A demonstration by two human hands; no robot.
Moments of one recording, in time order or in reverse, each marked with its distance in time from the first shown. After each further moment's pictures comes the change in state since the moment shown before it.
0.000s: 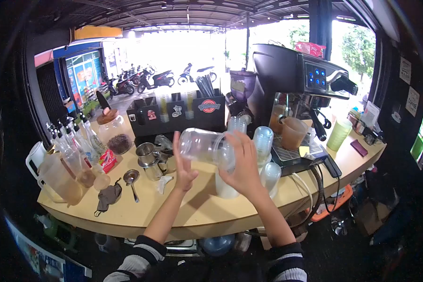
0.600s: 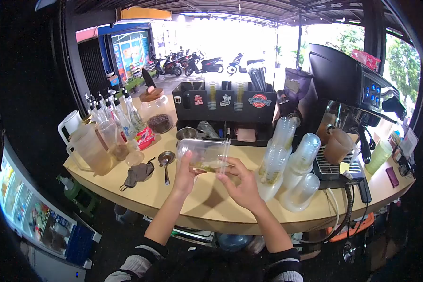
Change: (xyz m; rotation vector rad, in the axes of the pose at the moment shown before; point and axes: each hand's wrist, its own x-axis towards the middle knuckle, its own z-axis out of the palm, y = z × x) left_hand -0.031 0.072 -0.066 0.093 0.391 -0.558; right_hand -0.020 -0.040 0.077 1.068 -0.233 0.189
